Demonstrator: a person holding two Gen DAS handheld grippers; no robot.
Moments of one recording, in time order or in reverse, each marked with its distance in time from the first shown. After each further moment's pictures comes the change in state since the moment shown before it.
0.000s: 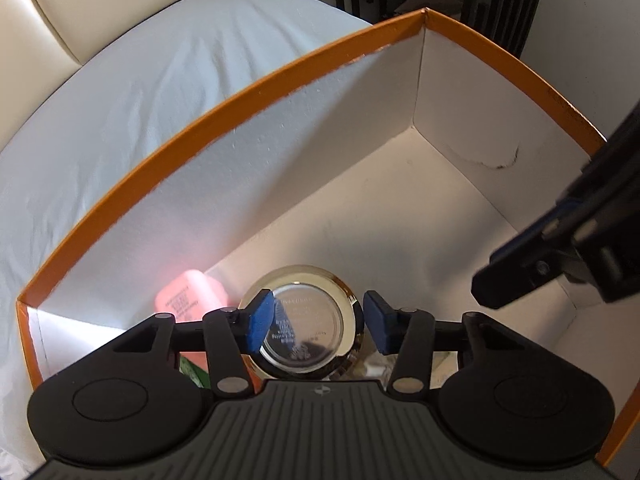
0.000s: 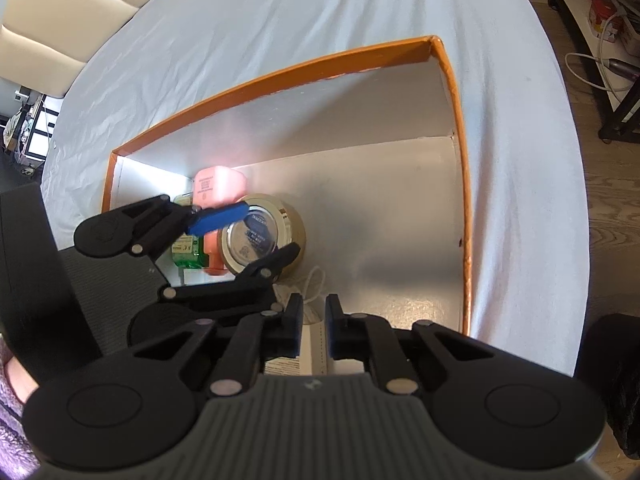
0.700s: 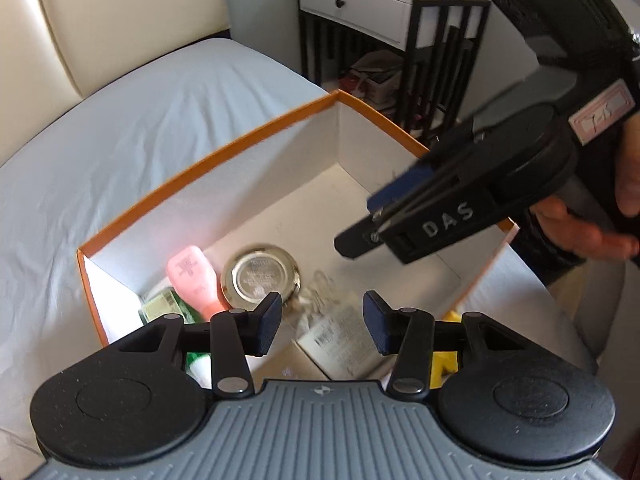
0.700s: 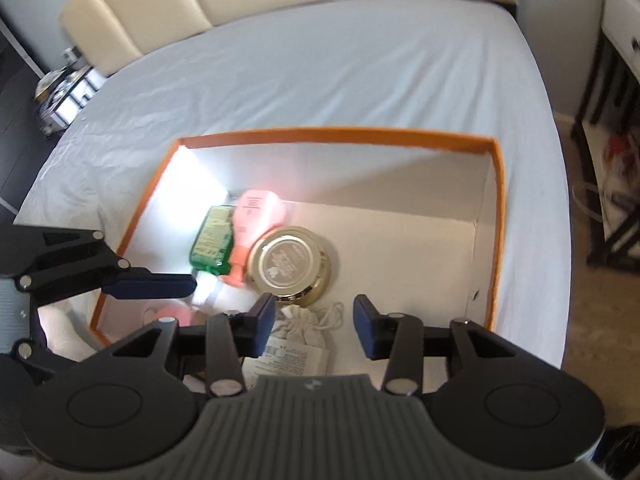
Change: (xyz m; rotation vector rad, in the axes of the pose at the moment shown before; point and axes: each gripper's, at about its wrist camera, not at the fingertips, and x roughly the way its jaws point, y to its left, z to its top) left arm -0.115 -0.012 -0.054 0.006 -0.152 -0.129; right arm -0.029 0.048 -0.053 -0.327 -0.269 -0.068
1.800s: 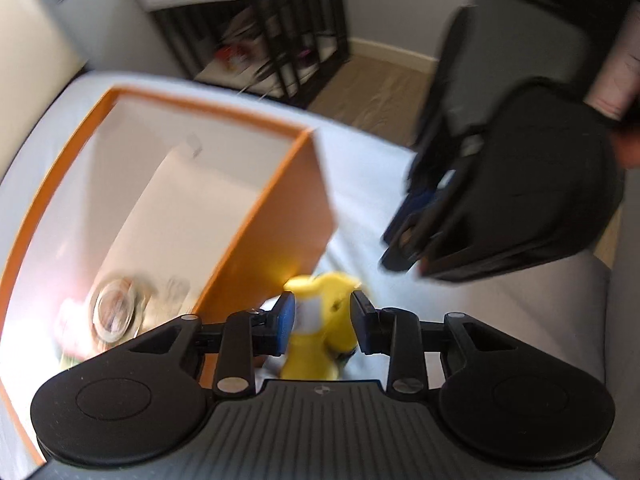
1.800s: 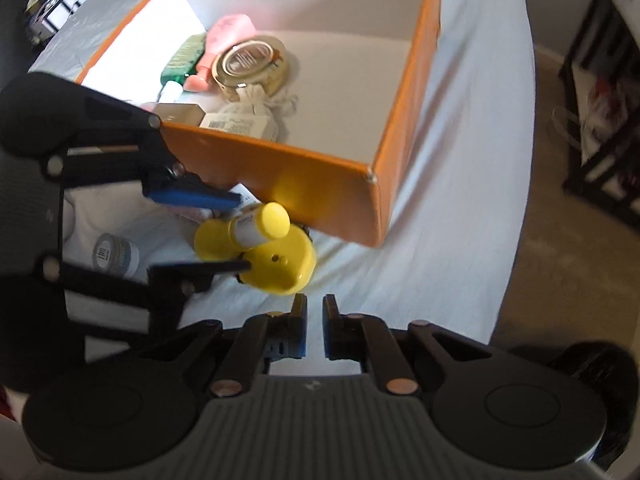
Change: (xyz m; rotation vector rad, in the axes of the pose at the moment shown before) left arm 0.070 -0.126 -0.007 0.440 0.106 -0.041; right arm -0.007 -0.043 -0.119 -0.041 0.270 -0.058
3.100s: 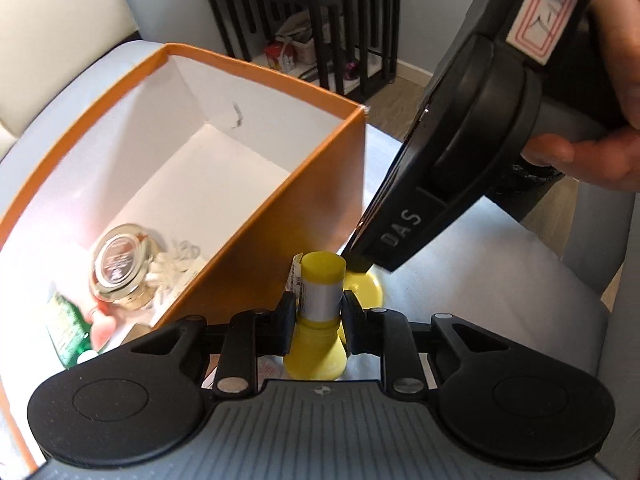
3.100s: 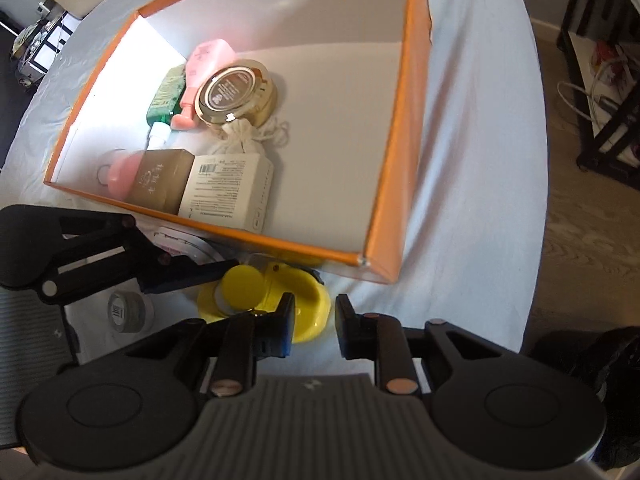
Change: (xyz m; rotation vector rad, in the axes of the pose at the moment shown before) left arm 0.000 0.008 -0.033 -0.236 -0.044 0.036; right arm 0.012 -0.002 0.024 0.100 -0.019 0.042
